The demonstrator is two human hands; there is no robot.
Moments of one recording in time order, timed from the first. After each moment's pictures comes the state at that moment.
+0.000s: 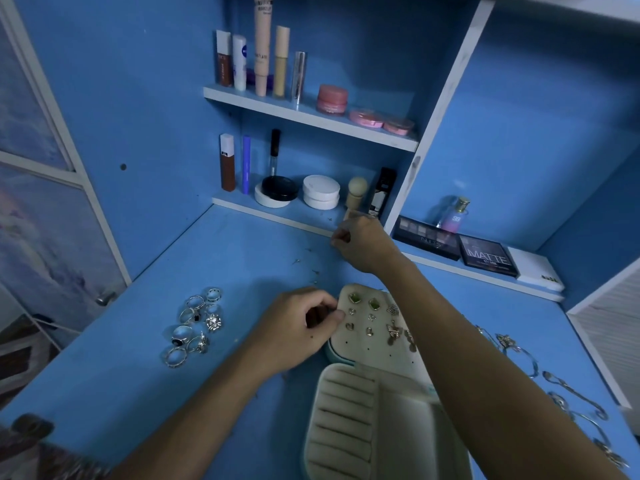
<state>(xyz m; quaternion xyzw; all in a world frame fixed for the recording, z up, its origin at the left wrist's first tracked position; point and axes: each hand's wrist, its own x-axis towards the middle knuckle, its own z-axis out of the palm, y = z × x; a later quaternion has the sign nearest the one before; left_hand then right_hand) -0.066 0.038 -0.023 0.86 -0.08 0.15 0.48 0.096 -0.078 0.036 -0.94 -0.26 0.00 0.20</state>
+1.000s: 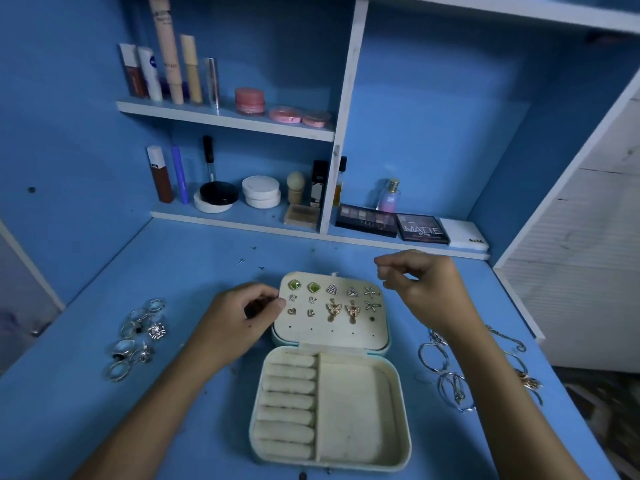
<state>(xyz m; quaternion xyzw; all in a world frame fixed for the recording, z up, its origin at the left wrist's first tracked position) -0.071 0.037 -0.018 0.87 -0.03 0.12 0.48 -0.020 -0.240 0.041 -0.84 -0.11 -0.07 0.52</state>
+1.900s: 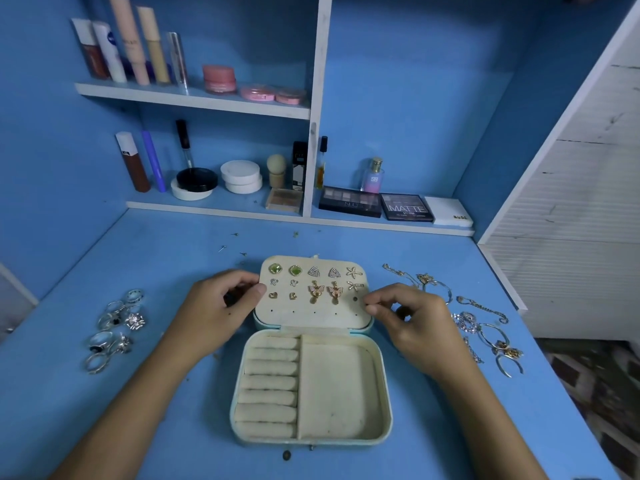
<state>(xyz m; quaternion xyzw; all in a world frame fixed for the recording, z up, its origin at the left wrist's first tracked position) -0.076 0.034 -0.019 0.86 -0.01 0.11 0.49 -0.075 -0.258 -0.004 -0.85 -0.14 -0.08 0.50</state>
